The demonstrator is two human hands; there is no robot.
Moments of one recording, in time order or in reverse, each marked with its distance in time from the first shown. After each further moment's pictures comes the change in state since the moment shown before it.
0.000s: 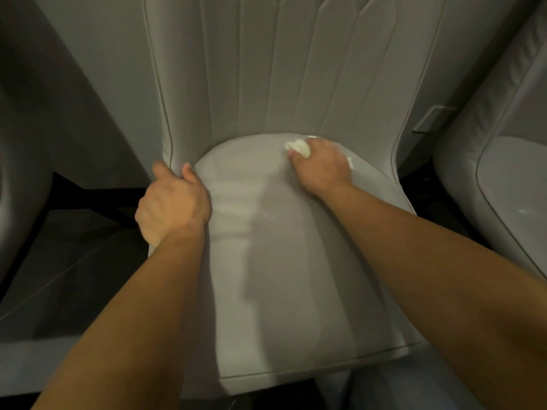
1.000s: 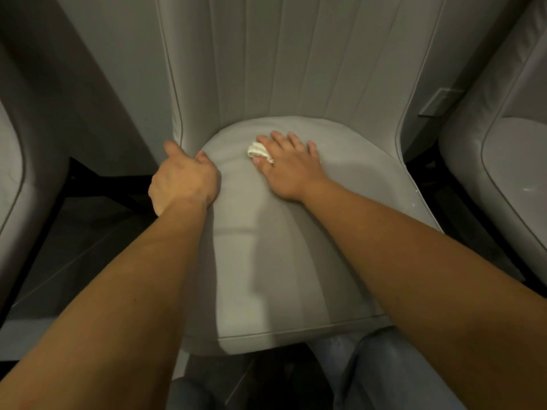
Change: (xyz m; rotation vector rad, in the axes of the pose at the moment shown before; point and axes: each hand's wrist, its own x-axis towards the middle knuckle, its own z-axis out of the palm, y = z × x) left_hand 0.011 -0.007 0.001 0.000 -0.138 0.036; right_hand -0.046 -0.046 0.020 -0.080 -0.270 -0.261
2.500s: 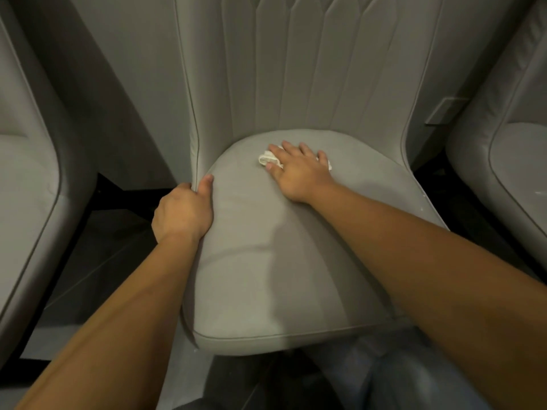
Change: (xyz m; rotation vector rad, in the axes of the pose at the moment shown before) left_hand -0.013 -0.045 -0.012 0.003 -0.103 0.028; right_hand -0.001 -0.006 -0.013 -0.039 -0.014 0.020
